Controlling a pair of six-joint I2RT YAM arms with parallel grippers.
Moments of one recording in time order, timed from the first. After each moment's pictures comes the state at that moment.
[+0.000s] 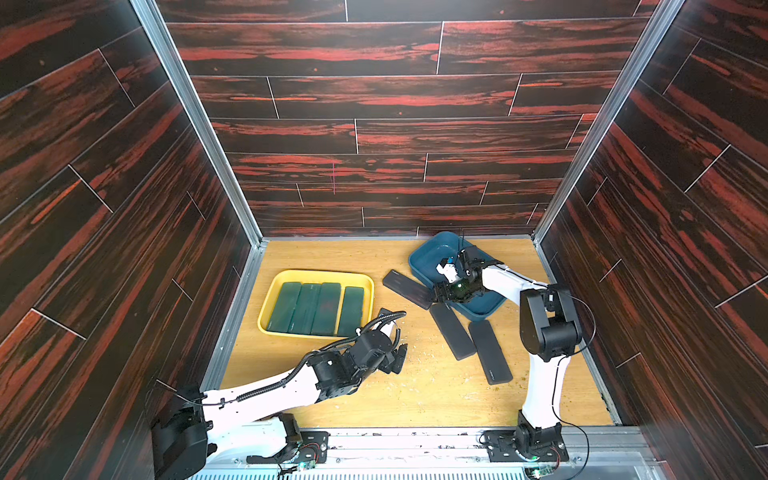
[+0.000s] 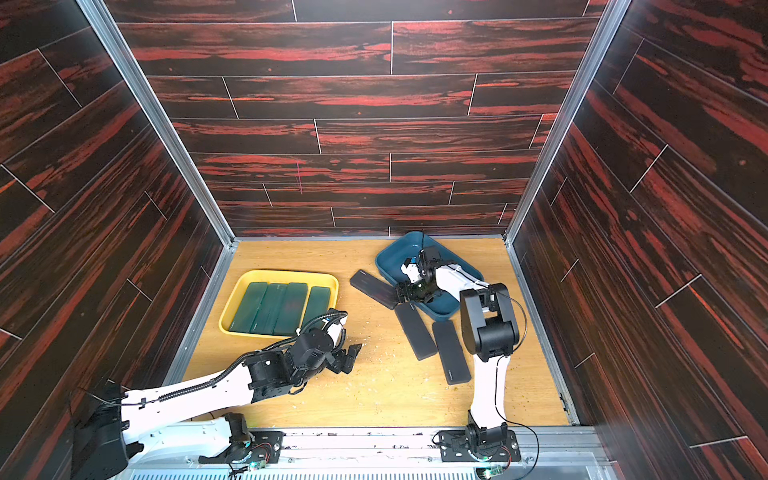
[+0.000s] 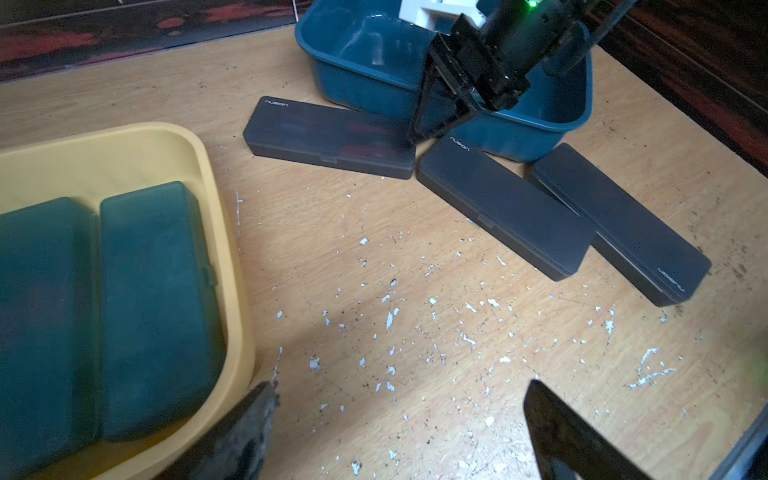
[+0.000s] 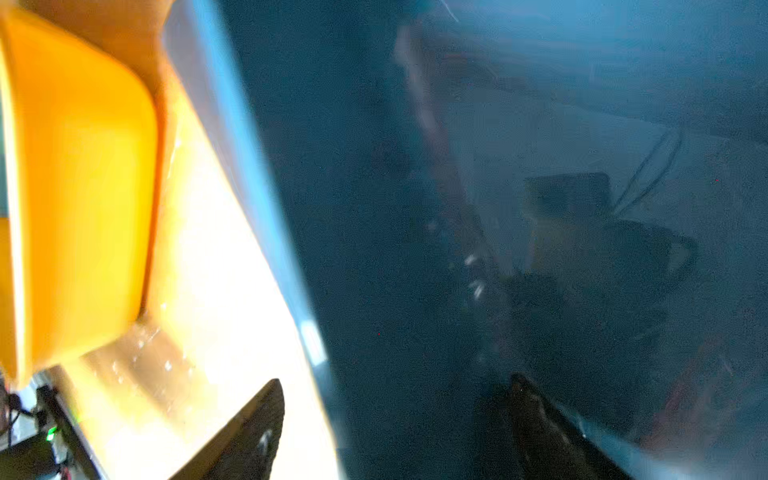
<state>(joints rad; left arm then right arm) -1.03 1.14 0.70 -0.22 -0.37 -0.42 0.29 2.03 1.45 -0.63 -0.48 0.04</state>
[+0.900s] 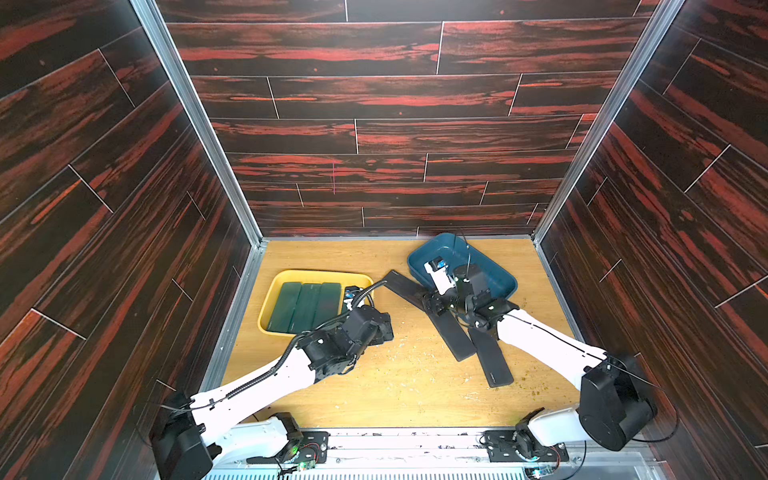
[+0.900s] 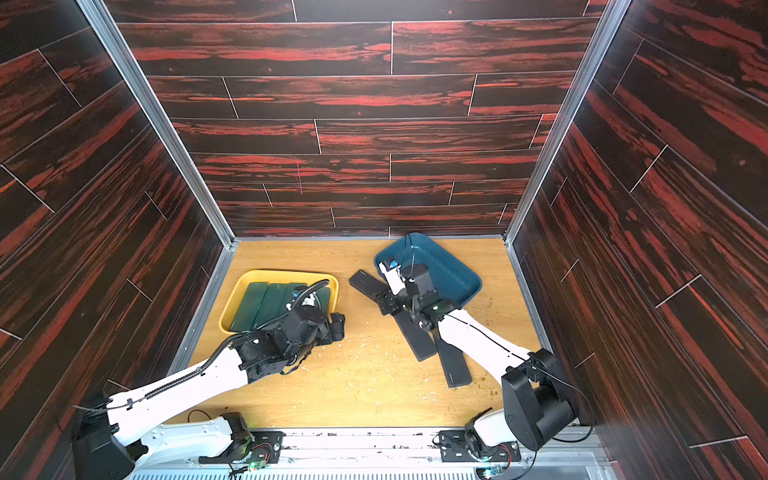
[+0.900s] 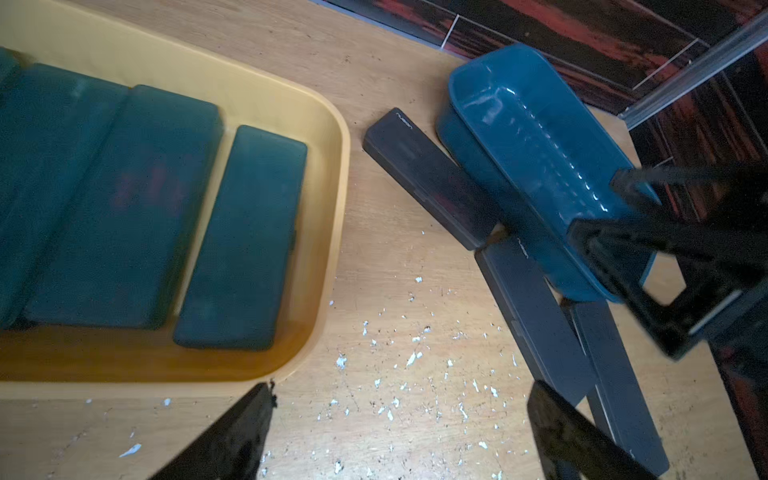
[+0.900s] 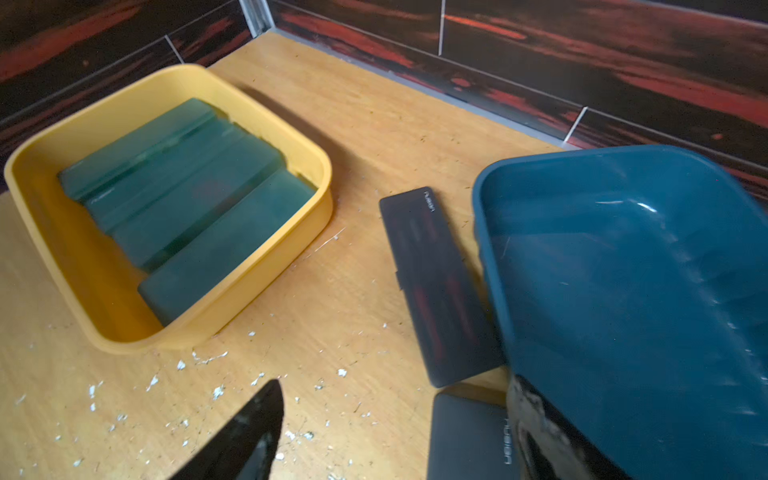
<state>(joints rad) -0.85 1.13 0.89 -0.48 -0.39 -0.86 0.61 1.45 0.95 -0.07 -0.10 -0.02</state>
